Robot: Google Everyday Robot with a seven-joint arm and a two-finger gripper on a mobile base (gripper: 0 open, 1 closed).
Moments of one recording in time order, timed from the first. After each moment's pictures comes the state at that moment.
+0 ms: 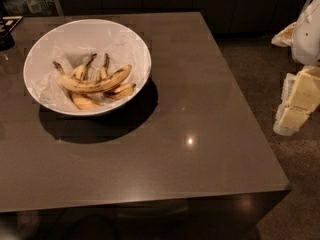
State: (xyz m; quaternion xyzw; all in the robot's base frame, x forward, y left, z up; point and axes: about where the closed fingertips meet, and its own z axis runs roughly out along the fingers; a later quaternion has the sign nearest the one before) arm 0.438 -0.217 0.976 -0.60 0.78 -0.03 0.16
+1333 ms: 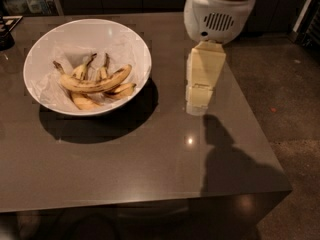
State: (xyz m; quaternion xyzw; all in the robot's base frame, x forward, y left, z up) arm 0.463 -0.080 0.994 -0.65 0.75 -0.04 0.11
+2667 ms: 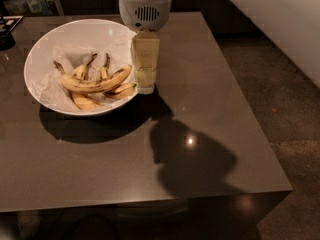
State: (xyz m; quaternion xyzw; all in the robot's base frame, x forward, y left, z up) arm 0.530 0.023 0.982 -0.74 0.66 -0.05 0.12
